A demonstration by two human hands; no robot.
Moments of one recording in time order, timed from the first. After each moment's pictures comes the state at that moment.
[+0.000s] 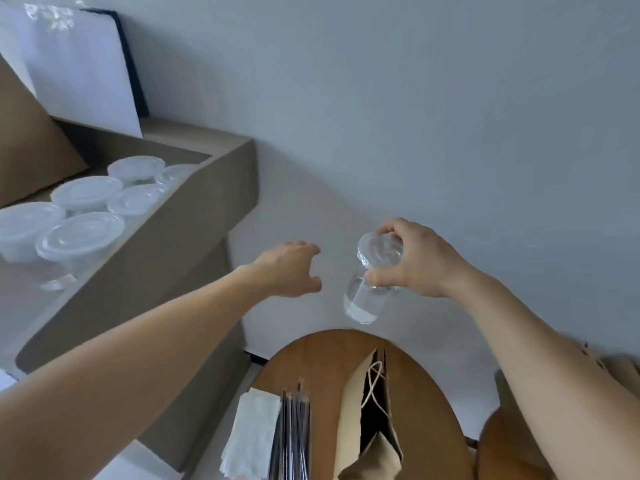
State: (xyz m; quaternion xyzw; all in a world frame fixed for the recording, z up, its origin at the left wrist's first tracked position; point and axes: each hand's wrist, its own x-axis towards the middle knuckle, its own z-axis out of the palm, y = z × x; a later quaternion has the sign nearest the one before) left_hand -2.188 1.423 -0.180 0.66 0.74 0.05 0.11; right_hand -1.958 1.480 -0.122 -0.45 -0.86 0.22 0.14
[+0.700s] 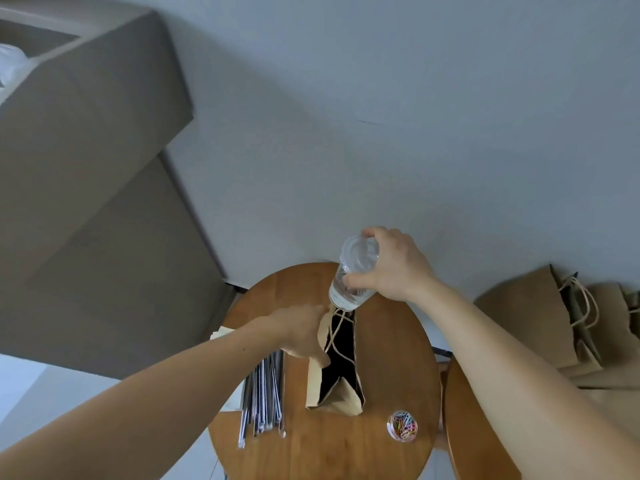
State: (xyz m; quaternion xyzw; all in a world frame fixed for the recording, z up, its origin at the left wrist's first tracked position) left_hand -2.078 1.421 -0.362 0.65 0.65 -0.10 0.38; right_hand -1.911 1.526 -0.284 -0.52 -0.81 0.25 0.05
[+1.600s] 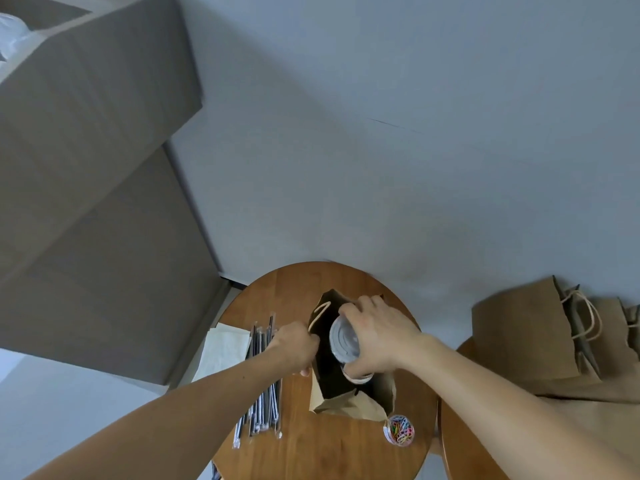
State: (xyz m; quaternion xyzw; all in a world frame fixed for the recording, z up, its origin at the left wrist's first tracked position) left_hand -2.074 1.395 -0.419 0.39 0.78 0.09 0.48; right_hand -1.910 1.472 -0.345 -0.33 -0.92 0.11 -0.21
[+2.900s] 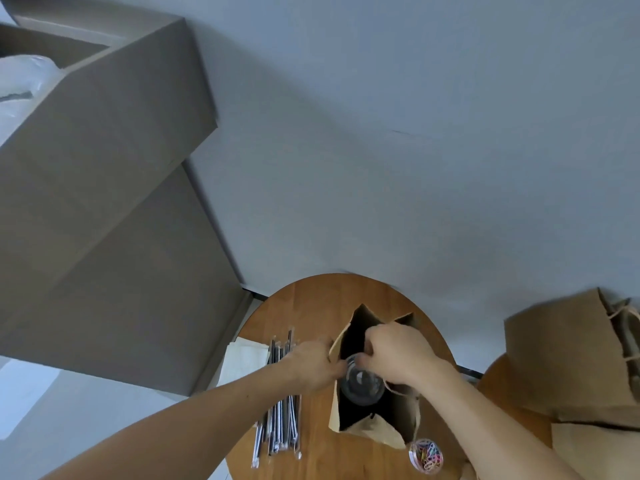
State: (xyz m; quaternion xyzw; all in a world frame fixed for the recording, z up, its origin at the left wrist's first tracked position) left_hand -2.079 1.393 -0.397 0.51 0.71 0.08 0.48; right_hand -1.917 1.478 -0.374 -0.42 -0.87 0.19 -0.17
